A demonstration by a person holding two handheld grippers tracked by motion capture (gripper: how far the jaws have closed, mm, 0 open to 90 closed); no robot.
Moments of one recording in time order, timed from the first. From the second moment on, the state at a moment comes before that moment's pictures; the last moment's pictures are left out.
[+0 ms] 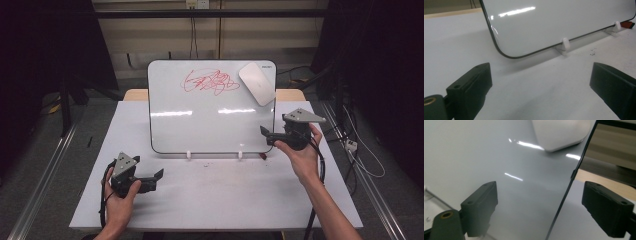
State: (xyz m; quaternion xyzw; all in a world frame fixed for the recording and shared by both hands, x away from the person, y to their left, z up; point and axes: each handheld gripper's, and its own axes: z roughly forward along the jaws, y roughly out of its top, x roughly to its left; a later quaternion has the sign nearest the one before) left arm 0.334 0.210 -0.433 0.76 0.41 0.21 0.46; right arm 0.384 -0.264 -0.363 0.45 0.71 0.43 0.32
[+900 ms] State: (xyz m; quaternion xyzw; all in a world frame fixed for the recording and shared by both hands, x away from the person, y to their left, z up) left arm 0.332 0.216 -0.434 0.76 0.40 0.21 0.47; right arm 0.463 -0.227 -0.295 0.39 0.75 0.36 0.40
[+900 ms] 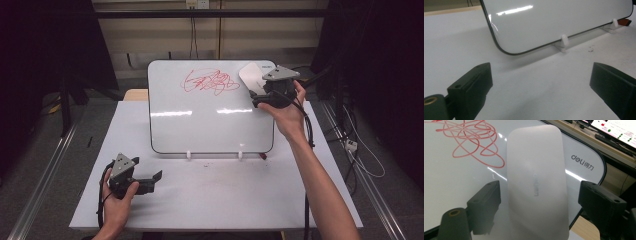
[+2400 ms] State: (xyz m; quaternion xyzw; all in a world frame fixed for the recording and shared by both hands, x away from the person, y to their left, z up) left arm 0.331 0.219 -0.435 0.76 0.41 0.21 0.46; right arm 0.486 -0.216 -0.300 0.40 0.77 0.32 0.38
